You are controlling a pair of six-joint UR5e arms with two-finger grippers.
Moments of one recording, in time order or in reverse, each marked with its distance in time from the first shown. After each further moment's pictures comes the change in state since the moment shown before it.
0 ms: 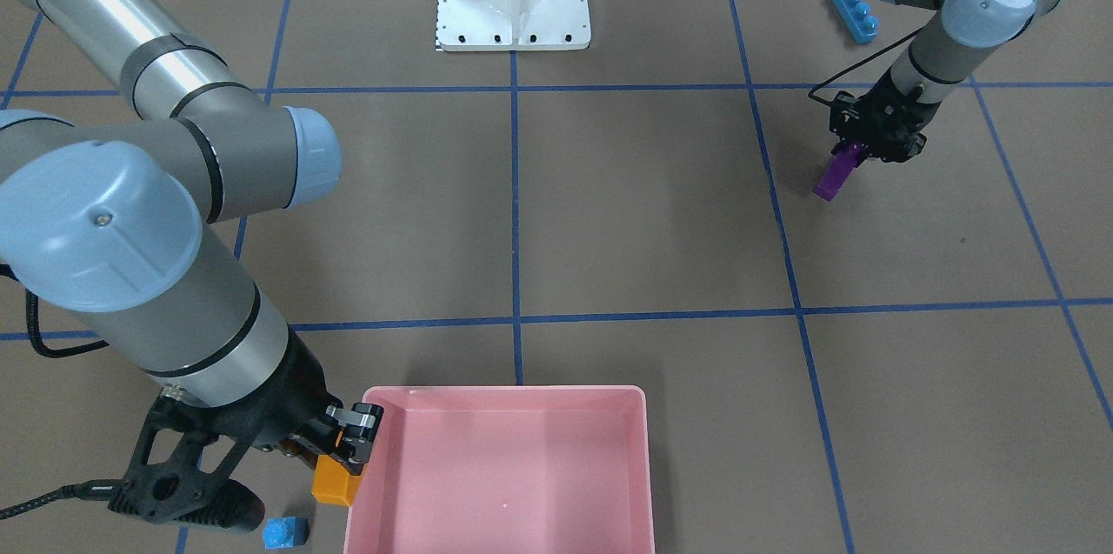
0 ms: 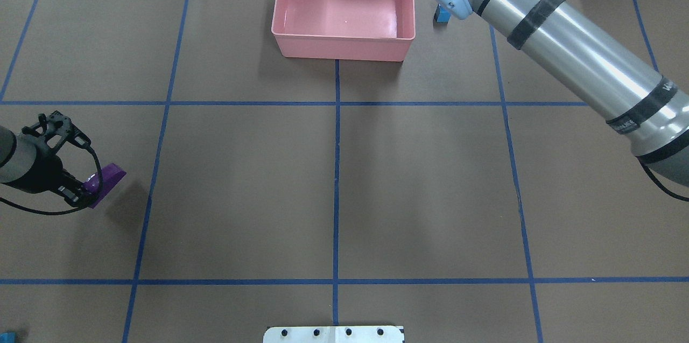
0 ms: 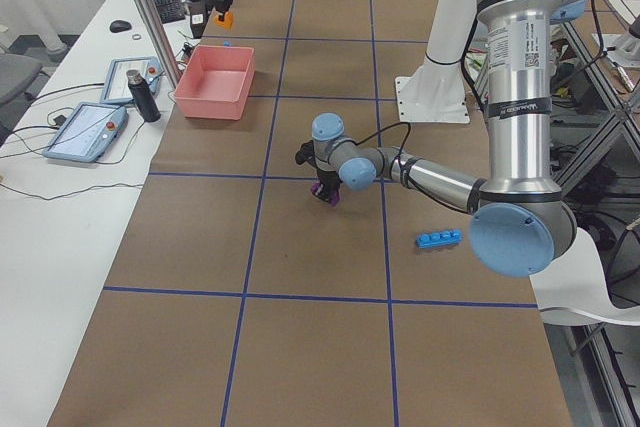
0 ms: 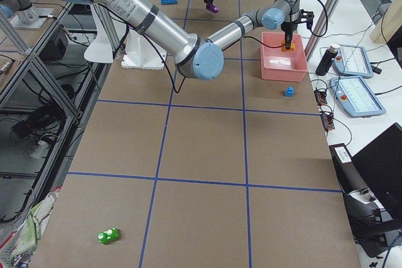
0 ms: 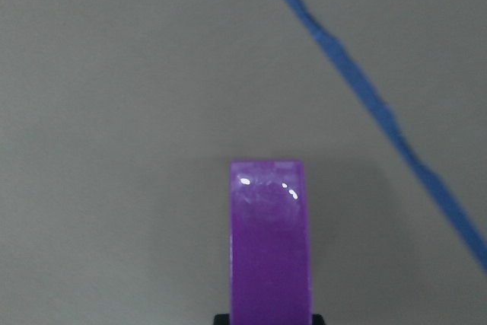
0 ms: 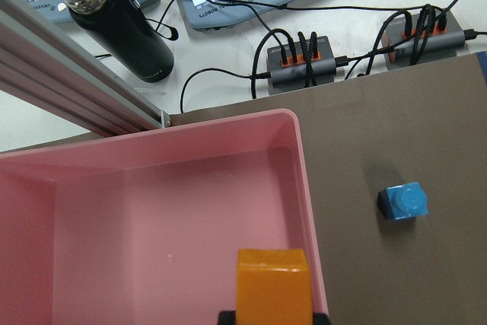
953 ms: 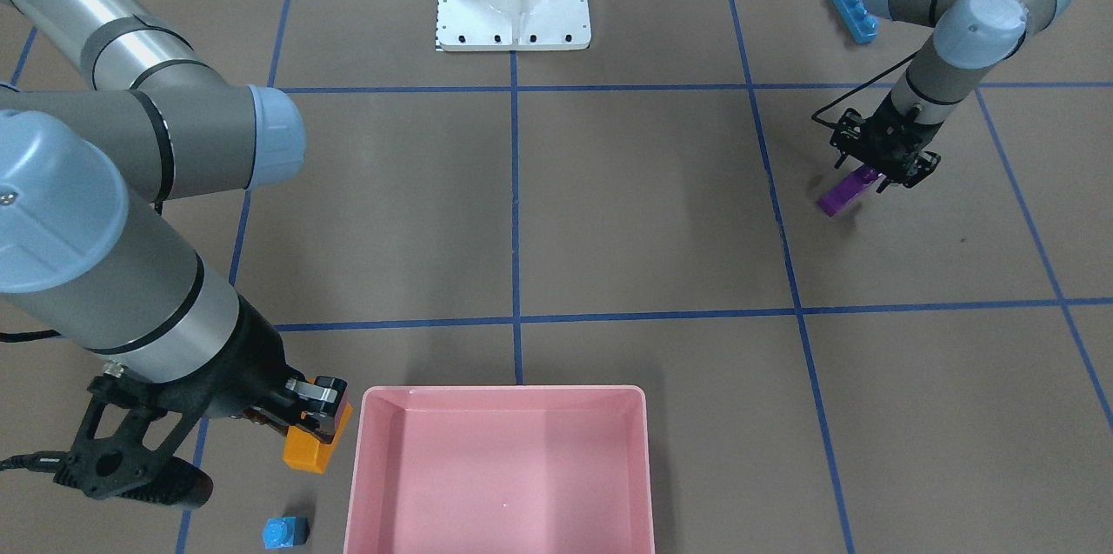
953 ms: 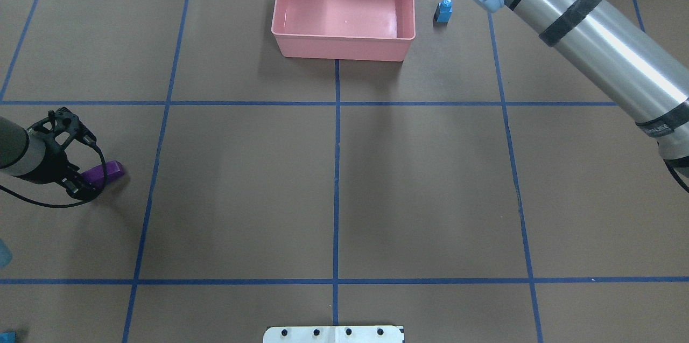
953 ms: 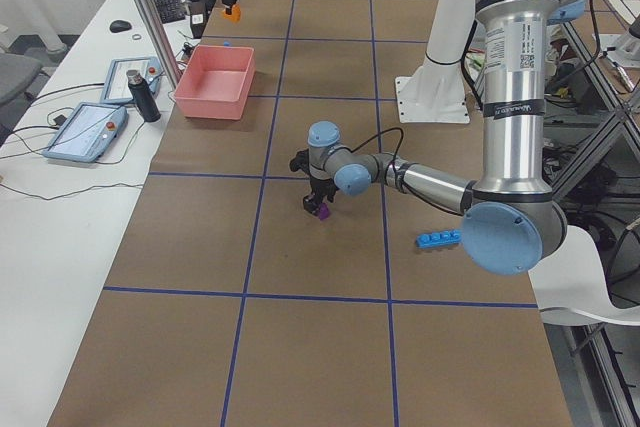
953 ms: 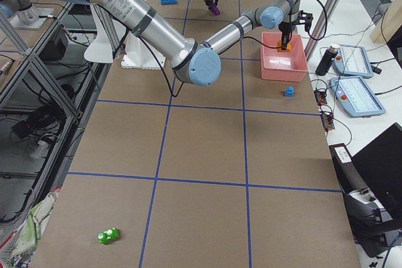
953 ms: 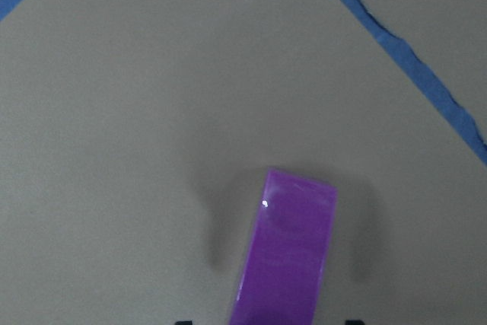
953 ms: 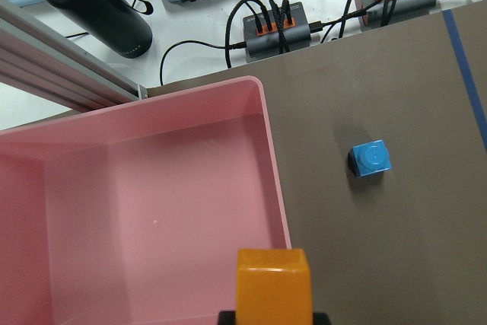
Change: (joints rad) left arm 0.035 -0.035 0.102 -0.015 0.150 0.102; right arm 0.044 -0.037 0.099 -0.133 0.116 0.002
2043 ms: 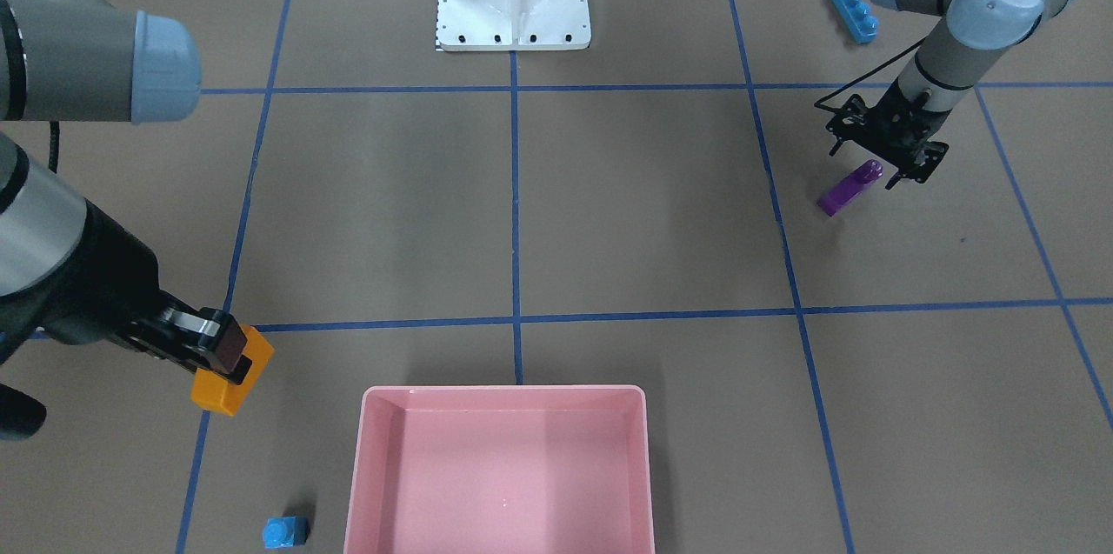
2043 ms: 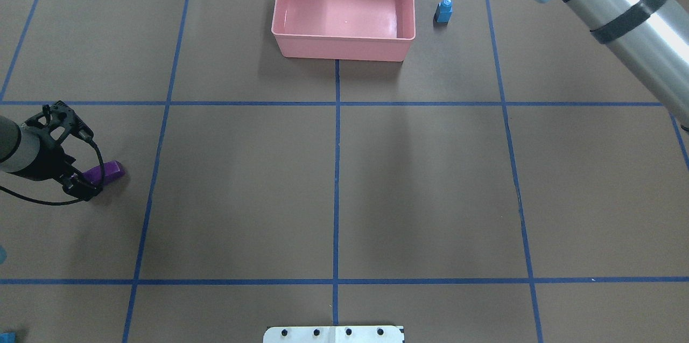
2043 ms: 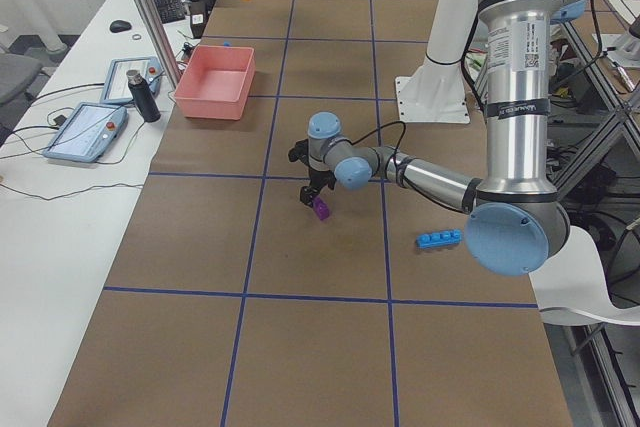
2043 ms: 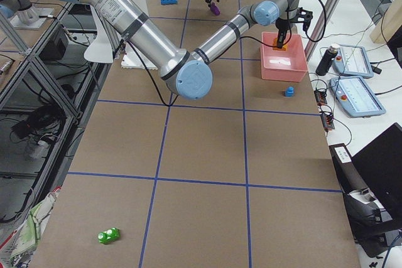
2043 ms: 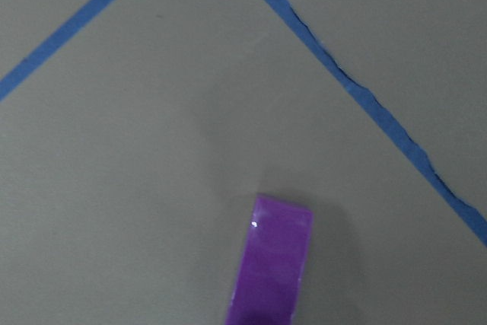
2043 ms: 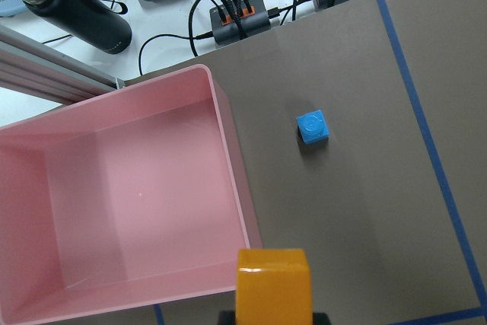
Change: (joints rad) left arm -0.024 0.006 -0.052 0.001 -0.021 0.001; right arm 0.084 -0.103 0.219 -0.166 0.117 -0.004
